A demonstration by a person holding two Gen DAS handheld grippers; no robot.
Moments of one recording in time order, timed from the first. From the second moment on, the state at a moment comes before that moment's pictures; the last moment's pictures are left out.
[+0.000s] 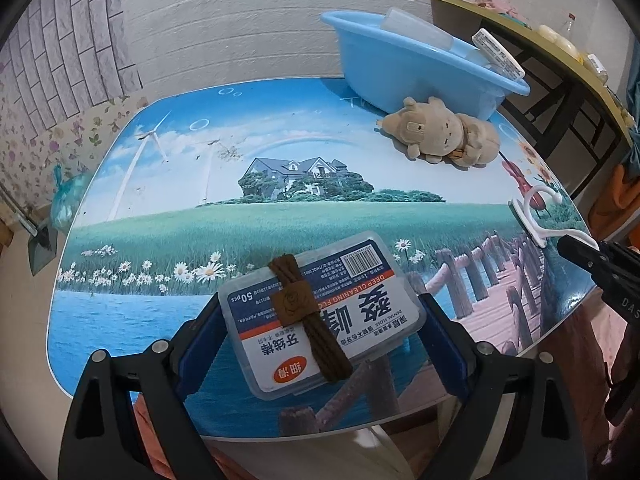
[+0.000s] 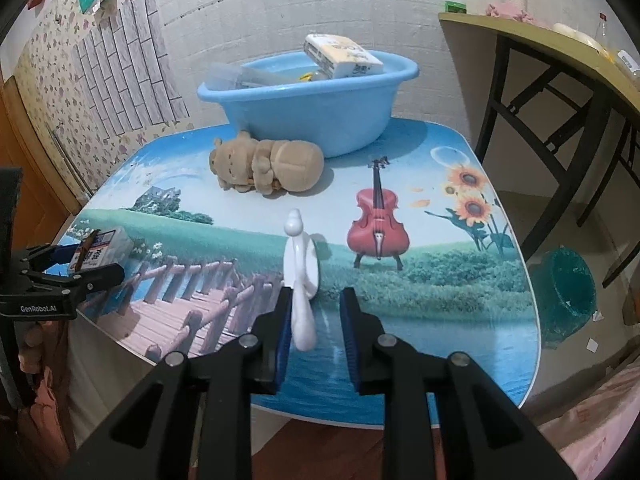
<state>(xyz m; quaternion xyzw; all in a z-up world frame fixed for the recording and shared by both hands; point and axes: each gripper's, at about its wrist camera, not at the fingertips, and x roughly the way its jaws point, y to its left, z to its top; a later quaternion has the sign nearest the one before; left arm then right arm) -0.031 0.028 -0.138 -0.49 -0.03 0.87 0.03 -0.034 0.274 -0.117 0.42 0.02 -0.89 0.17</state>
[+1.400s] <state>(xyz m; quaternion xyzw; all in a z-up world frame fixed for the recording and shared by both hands) -0.020 0.040 -0.142 -0.49 -0.06 0.87 -0.03 -0.034 0.262 -0.118 0.40 0.03 -0.89 0.19</state>
